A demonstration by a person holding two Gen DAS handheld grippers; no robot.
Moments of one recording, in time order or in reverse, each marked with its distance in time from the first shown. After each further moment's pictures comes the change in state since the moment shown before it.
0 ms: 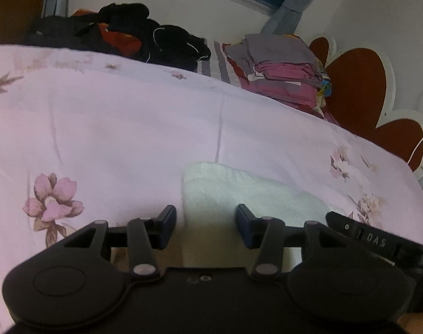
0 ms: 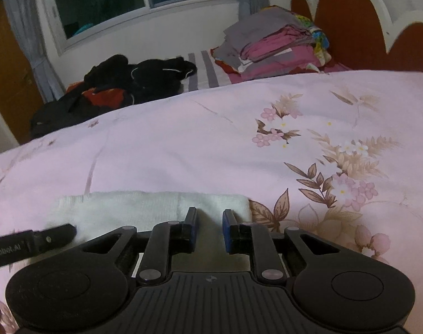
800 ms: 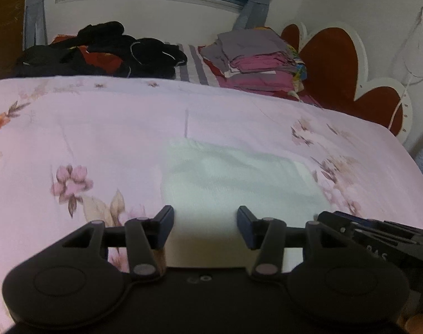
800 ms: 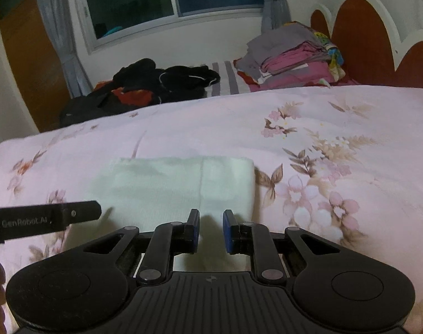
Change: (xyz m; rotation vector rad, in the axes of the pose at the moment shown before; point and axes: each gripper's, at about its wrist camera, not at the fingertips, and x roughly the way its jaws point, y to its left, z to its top) left arm -0.069 -0.029 -0.036 0.148 -0.002 -0.025; right arm -0.091 0.011 -0.049 -0.084 -0.044 0.066
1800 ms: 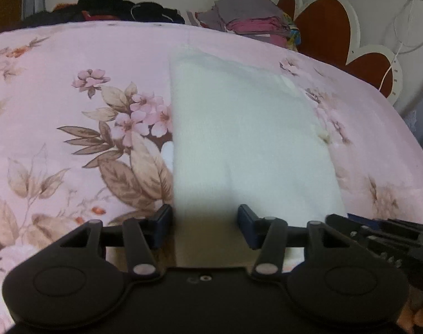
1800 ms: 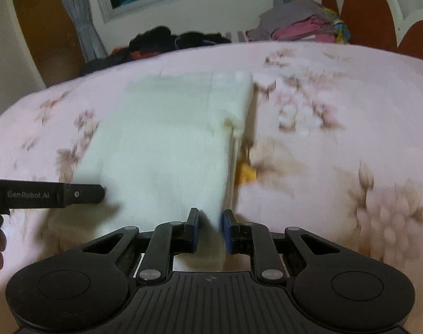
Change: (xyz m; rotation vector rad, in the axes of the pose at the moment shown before) left arm -0.044 0.005 -0.100 0.003 0.124 -0.007; right arm -0.068 -0.006 -0.103 -0.018 0.124 0.055
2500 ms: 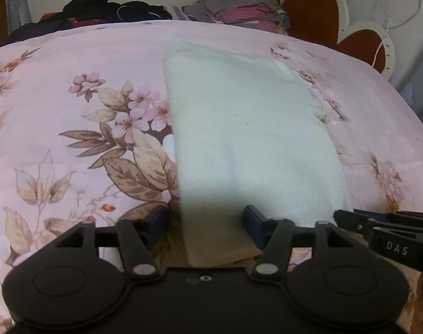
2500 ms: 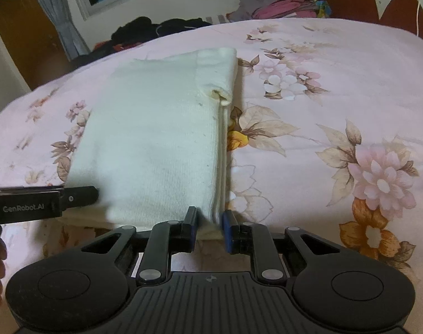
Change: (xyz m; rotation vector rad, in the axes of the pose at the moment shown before) left arm -0.003 0.000 0.001 0.101 0.046 -0.004; right arm -0.005 0.008 -0.010 0.084 0.068 -0.071
